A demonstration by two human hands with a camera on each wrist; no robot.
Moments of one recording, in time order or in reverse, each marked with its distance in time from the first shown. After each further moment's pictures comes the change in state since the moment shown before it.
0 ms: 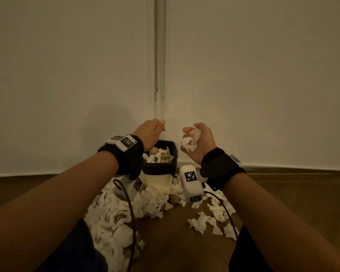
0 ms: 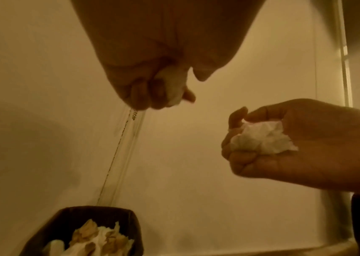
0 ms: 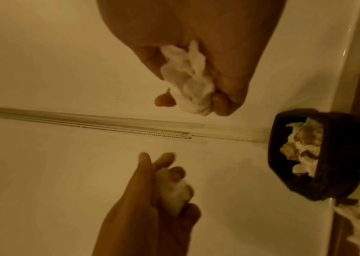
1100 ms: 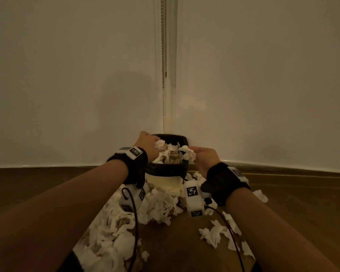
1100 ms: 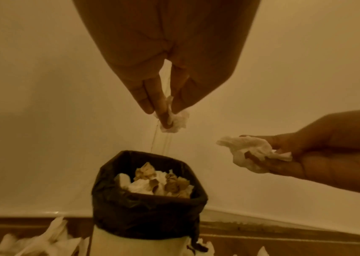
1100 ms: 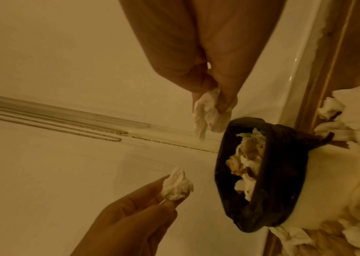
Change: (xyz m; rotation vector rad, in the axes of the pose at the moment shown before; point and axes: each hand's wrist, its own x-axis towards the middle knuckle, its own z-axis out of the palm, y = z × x) left_hand 0.070 -0.092 0.063 0.285 -0.178 -0.270; right_hand 0.126 0.072 -0.054 -0.358 0.208 0.069
